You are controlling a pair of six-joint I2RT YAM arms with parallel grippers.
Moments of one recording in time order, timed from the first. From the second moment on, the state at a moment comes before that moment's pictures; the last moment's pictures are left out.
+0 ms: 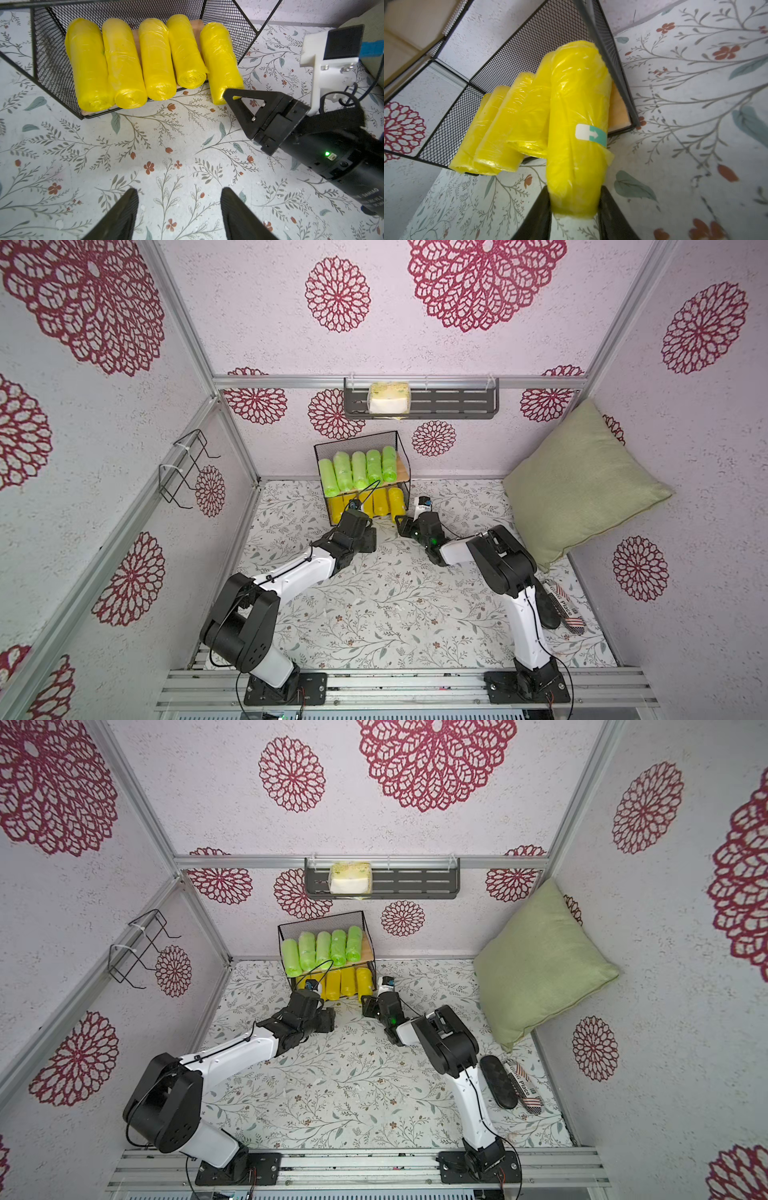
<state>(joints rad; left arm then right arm) -0.51 1.58 0.98 -0.14 -0.22 -0.38 0.56 2.25 1.24 0.67 -0.01 0.64</state>
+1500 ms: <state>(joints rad) -0.51 1.58 0.98 -0.14 -0.19 -0.38 0.52 2.11 1.14 0.63 -0.05 0.53</state>
